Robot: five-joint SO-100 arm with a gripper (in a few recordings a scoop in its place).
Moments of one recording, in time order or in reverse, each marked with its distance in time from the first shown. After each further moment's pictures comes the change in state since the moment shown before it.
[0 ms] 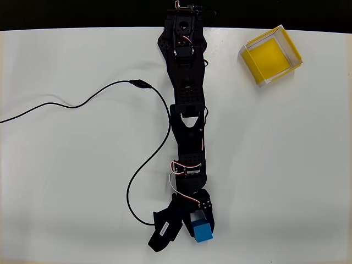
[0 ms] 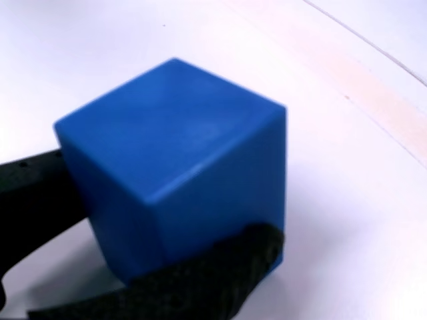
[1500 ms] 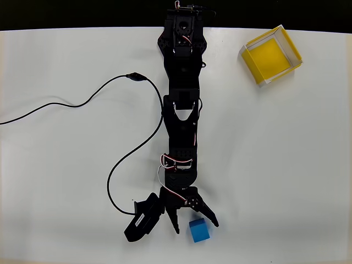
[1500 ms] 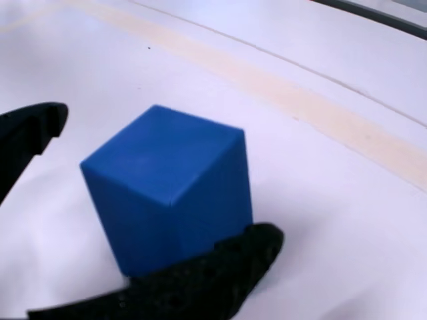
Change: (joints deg) arm 4.0 12.5 13.4 -1.6 10.8
